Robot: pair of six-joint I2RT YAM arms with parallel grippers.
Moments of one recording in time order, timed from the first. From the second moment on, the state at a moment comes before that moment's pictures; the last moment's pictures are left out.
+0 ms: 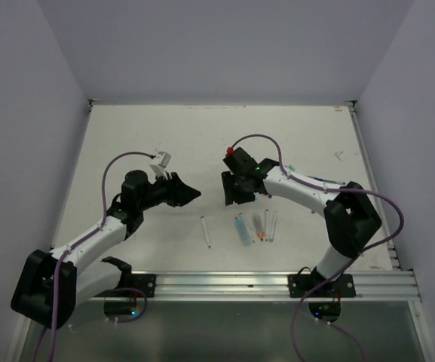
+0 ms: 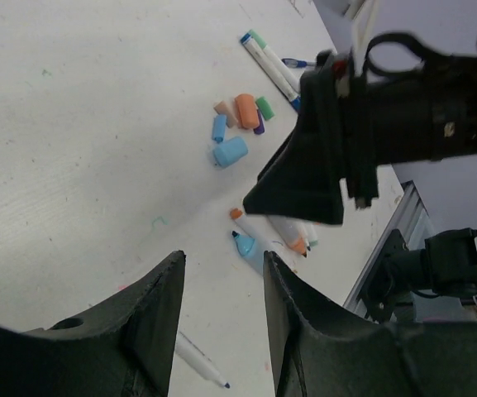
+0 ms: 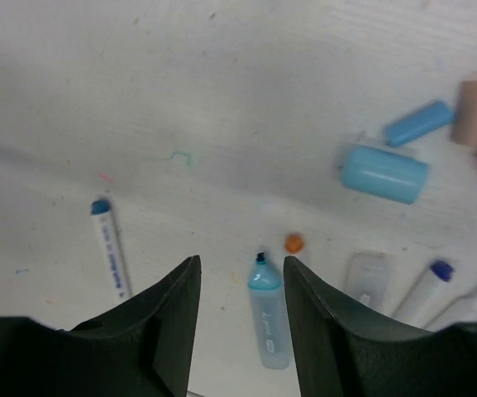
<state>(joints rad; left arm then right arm) -0.38 1.08 0.43 0.33 0.53 -0.59 0.76 1.70 1.20 -0.62 0.02 0.57</state>
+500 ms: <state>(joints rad) -0.39 1.01 0.31 0.29 0.46 -0.61 0.24 1.43 1.12 -0.74 0.14 0.57</state>
